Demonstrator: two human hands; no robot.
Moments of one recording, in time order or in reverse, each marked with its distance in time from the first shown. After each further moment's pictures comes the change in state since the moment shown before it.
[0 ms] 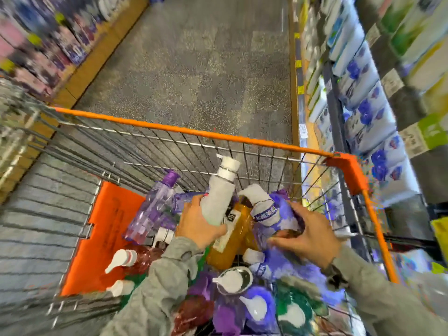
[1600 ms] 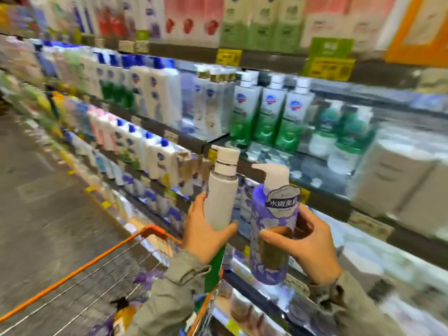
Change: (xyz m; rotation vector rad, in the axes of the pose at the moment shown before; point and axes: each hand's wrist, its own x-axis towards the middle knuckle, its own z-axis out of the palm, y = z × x) left_hand -0.294 0.239 -0.069 -0.356 -0.565 1.060; right_hand -0.402 -0.209 -0.099 0.459 1.389 -0.038
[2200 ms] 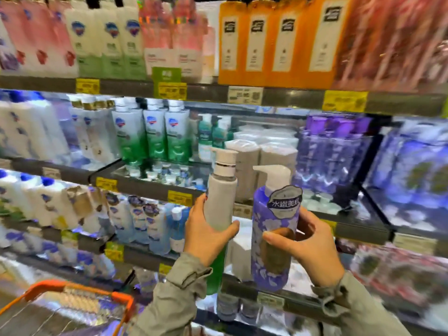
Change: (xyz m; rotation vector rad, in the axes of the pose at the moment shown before) left_hand -0.089 0.133 0.179 -0.158 -0.307 0.214; right_hand -0.093 -0.047 -0.213 -0.152 0.350 -0.028
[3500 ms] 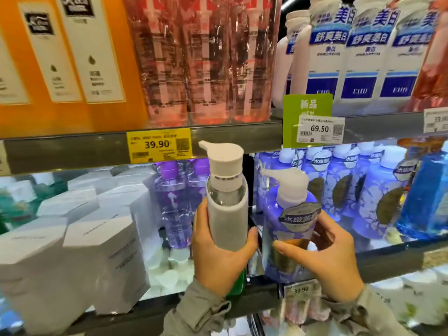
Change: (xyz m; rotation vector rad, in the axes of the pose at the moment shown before) left_hand 0.062 0.110 0.317 -0.411 -0.206 0.360; right_hand 0.090 0.031 -0.266 -0.113 0.469 -0.115
